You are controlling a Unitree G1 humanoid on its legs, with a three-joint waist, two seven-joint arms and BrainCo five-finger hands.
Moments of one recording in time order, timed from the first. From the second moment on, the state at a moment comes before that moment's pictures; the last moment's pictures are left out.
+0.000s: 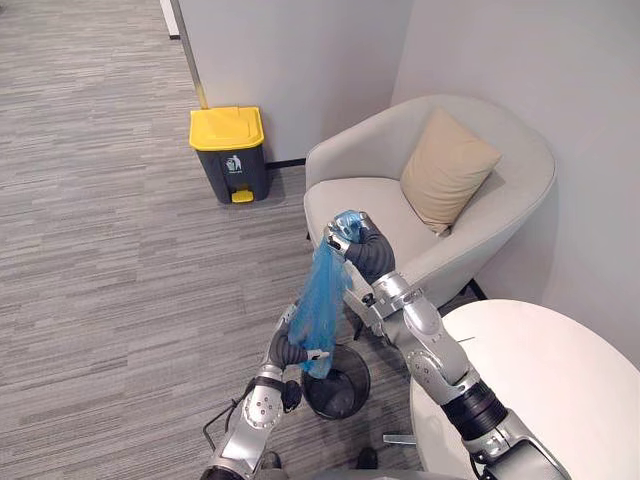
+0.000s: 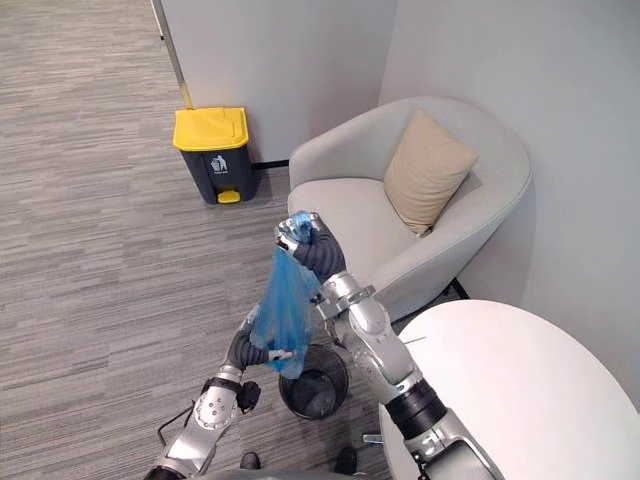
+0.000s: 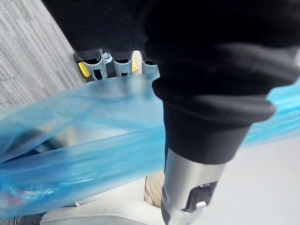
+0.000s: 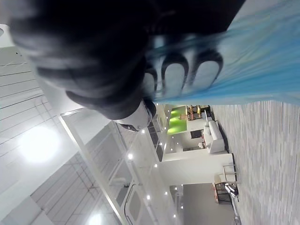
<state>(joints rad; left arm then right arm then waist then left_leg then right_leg) 0.10 0.10 -0.28 0.32 0.27 -0.18 0.22 -0.32 -0.15 0.48 -0.02 0.54 -0.19 0.05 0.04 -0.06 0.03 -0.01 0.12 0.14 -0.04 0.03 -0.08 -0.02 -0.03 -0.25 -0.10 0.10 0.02</state>
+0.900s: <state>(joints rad) -0.07 0.09 -0.39 0.33 0.30 -0.16 0.28 -0.47 -0.12 0.76 -0.02 0.66 -0.15 0.10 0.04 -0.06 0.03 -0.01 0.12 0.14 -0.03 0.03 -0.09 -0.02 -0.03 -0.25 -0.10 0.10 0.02</state>
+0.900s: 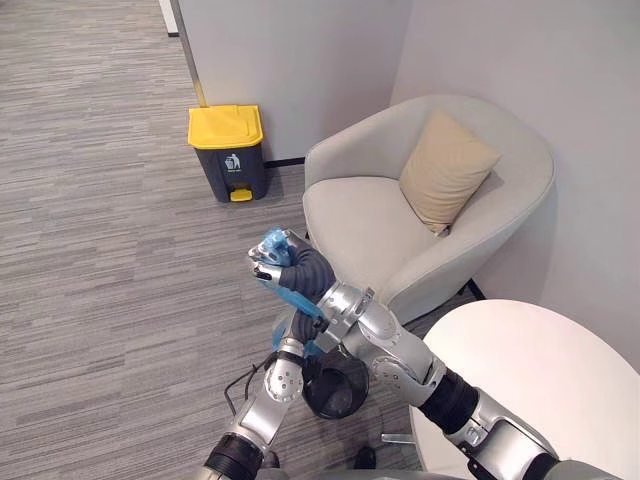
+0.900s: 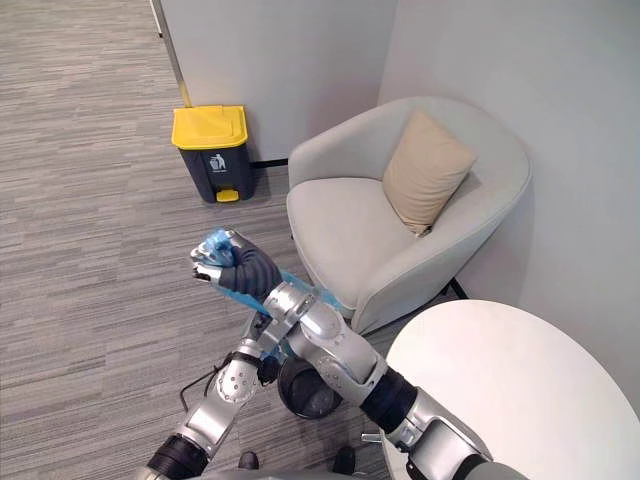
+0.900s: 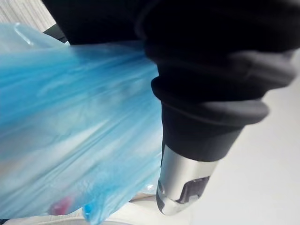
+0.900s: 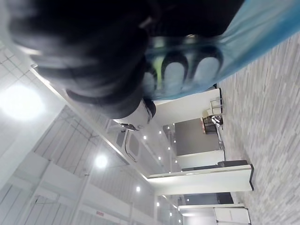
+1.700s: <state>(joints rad) -0.08 0.09 -0.39 0.40 0.22 -0.16 0.28 -0.47 -0.12 0.77 -0.09 0.57 -0.15 0.11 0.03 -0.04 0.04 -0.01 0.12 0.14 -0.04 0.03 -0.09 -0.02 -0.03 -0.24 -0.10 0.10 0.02</state>
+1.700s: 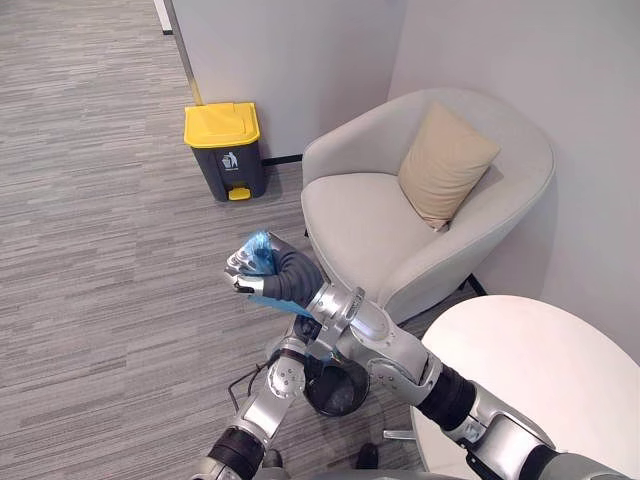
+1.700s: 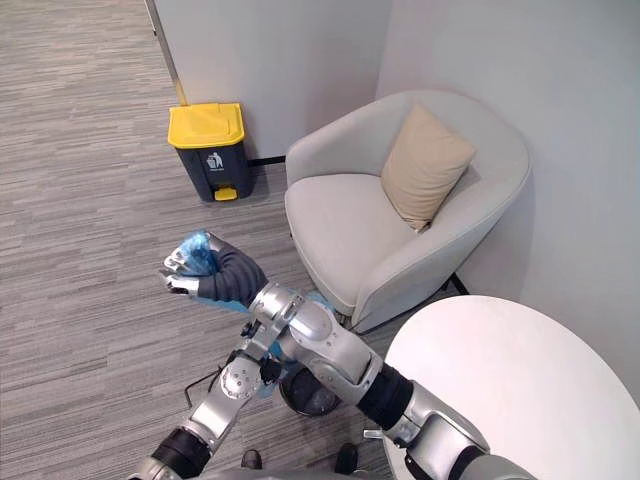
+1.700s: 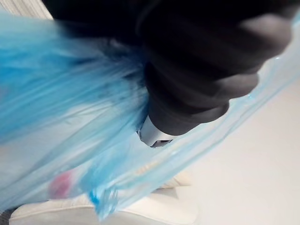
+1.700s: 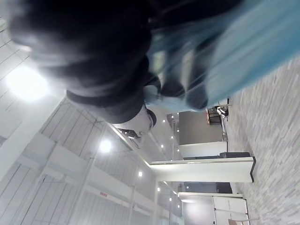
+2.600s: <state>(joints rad) 0.03 0.08 -0.15 0.39 0.17 -0.16 0.28 -0.14 -0.40 0.47 -0.19 -0.05 -0.28 0.06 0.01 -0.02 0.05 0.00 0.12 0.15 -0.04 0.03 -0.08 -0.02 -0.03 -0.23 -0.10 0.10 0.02</state>
